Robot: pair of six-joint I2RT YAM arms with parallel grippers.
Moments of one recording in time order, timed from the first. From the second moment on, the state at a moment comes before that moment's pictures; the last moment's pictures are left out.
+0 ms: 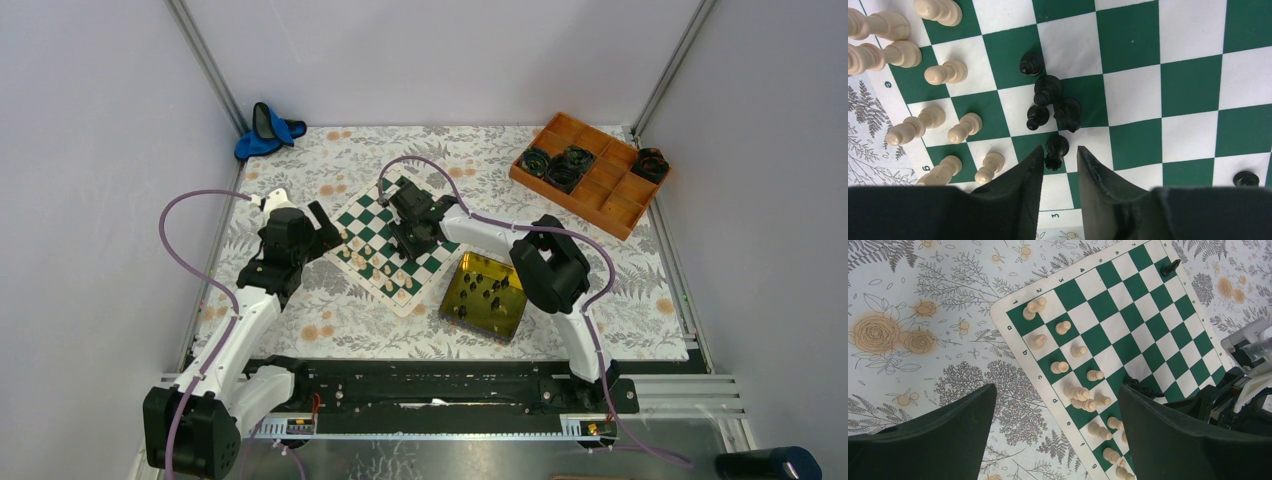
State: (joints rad) left arm -0.18 0.97 0.67 -0.30 -0.21 -0.56; right arm 0.83 2.17 1.67 -0.56 -0.02 0.13
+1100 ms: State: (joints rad) left arm -0.18 0.95 0.66 -0.30 -0.22 -0.55; right arm 0.84 2.13 1.67 -0.60 0.09 0.14
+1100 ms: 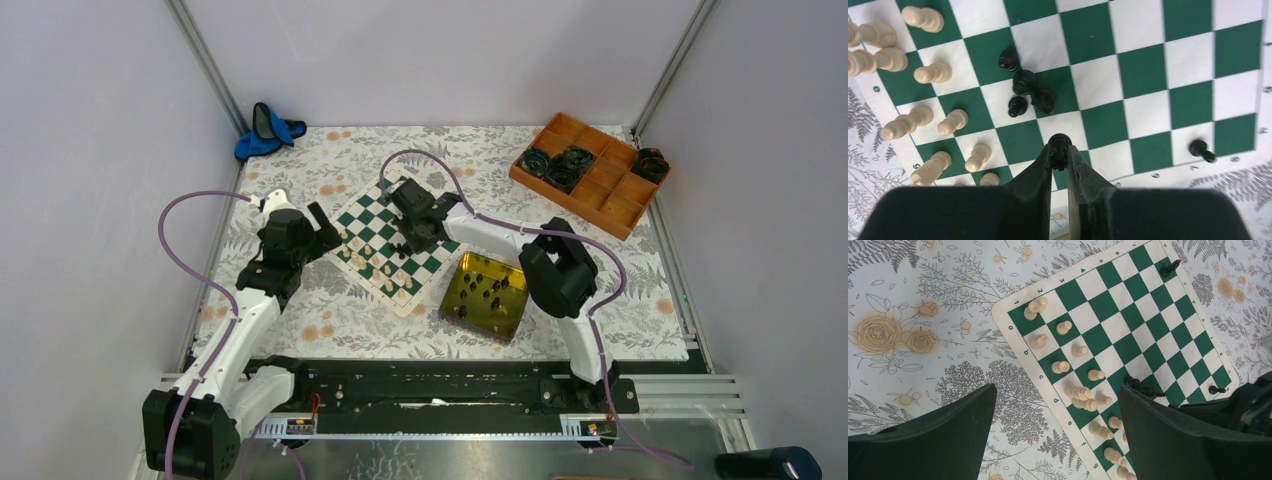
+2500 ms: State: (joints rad) left arm -0.18 1.00 0.66 -0.28 -0.22 -0.53; right arm 0.56 2.18 1.74 -0.67 0.24 0.26
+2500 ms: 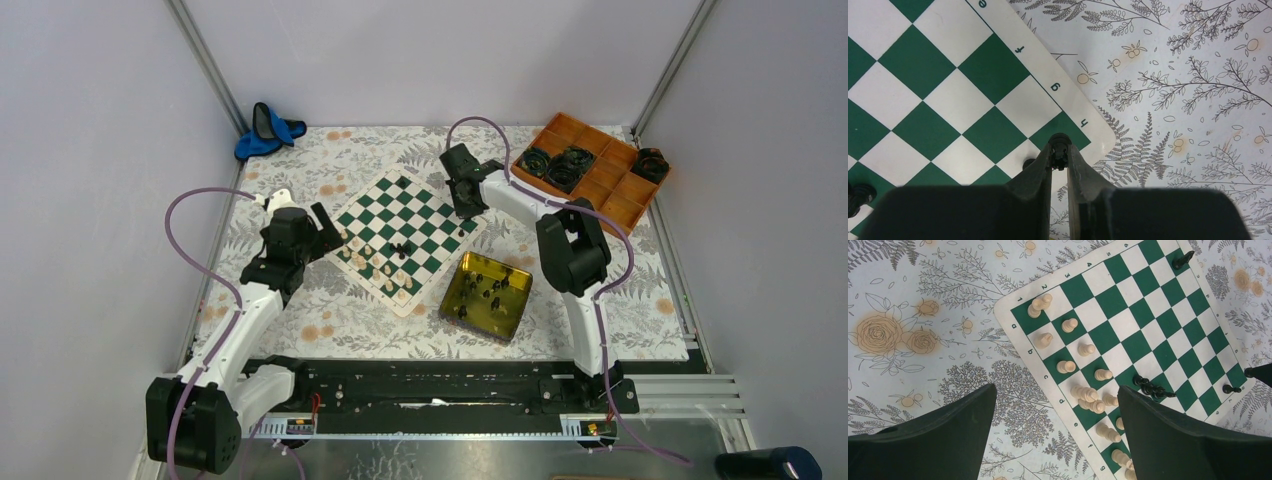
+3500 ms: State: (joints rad) left arm -0.18 1.03 0.66 -0.27 -0.22 -0.53; right arm 0.55 2.21 1.74 -0.69 0.20 0.27
